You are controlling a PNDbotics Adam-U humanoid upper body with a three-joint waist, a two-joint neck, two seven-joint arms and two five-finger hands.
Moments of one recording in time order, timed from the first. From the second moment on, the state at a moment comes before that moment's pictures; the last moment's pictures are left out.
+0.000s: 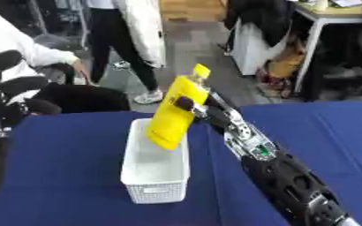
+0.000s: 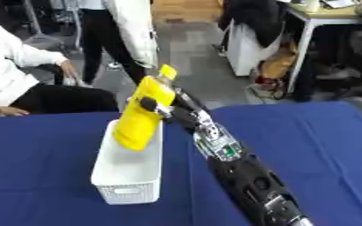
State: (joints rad) left arm -0.44 0.44 -0.17 -1.99 0.33 -0.44 -0.06; right arm -1.06 -0.26 0.20 -0.83 -0.30 -0.32 0.32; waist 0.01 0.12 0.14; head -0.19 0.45
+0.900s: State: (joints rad) left arm -0.44 0.44 -0.17 -1.99 0.32 -0.44 -0.06; right arm -1.06 -0.26 0.19 -0.81 -0.09 -0.31 0.50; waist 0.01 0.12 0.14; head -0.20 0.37
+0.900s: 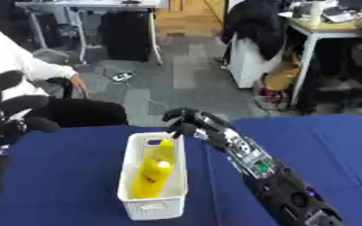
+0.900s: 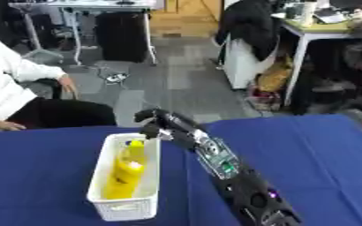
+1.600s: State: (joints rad) left arm -0.44 0.44 -0.17 -1.99 0.32 -0.44 -0.06; right arm -1.06 -0.27 0.18 -0.82 -0.13 -0.31 0.52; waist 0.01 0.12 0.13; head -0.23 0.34
